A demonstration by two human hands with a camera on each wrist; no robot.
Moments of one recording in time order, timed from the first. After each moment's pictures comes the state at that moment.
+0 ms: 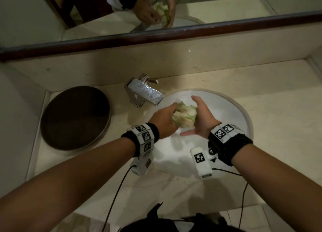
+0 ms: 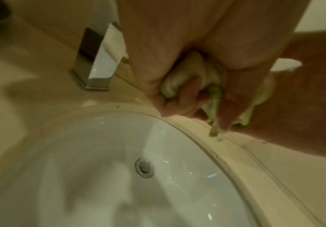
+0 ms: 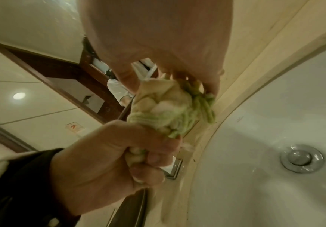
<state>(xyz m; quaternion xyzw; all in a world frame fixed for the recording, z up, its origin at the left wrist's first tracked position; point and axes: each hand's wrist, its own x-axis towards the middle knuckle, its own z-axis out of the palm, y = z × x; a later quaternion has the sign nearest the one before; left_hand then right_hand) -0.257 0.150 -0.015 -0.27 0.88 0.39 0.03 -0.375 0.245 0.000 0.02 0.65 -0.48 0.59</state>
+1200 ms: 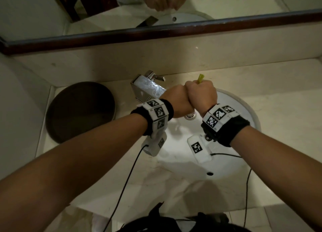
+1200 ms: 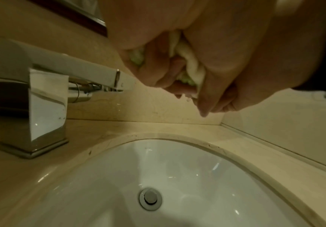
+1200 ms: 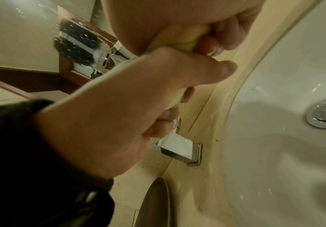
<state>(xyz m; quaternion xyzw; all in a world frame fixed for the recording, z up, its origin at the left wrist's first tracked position) -0.304 0.123 0.029 -0.25 0.91 0.31 0.09 -0.374 0.186 0.031 -0.13 0.88 -0.40 0.23</state>
